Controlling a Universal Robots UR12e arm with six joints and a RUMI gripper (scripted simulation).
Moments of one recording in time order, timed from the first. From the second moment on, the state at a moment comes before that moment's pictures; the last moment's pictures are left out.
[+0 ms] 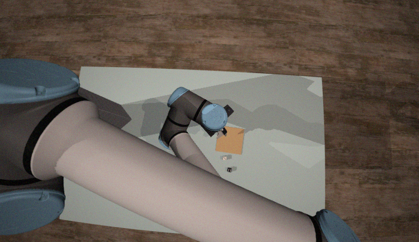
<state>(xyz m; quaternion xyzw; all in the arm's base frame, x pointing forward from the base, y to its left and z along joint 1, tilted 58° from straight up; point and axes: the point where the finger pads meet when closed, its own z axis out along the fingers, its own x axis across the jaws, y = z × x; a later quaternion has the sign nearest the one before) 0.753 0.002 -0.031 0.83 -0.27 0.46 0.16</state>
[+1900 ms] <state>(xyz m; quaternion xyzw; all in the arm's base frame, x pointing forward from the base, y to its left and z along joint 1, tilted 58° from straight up) 0.684 0.046 0.044 0.82 -0.30 0.47 0.14</state>
